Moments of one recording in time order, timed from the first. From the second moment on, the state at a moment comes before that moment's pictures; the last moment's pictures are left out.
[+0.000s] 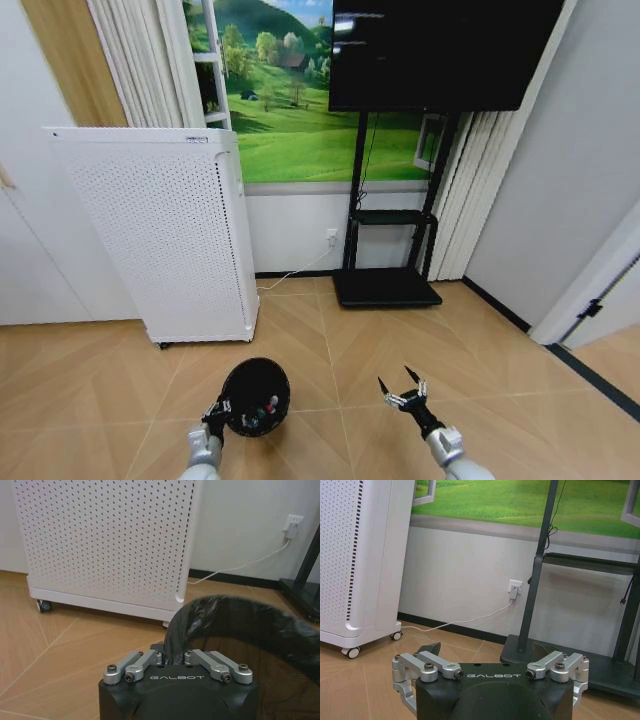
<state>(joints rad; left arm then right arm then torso) 1.47 -1.34 -0.47 -1.68 -0.38 0.04 -0.21 -1.40 1.01 0.35 1.49 0.33 0.47 -0.06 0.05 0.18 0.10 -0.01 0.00</state>
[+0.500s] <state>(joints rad) 1.51 -1.29 -0.54 -1.81 -0.42 0.10 -0.25 -1.39 1.01 0.35 1.46 0.34 0.47 -0.09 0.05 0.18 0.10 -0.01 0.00</state>
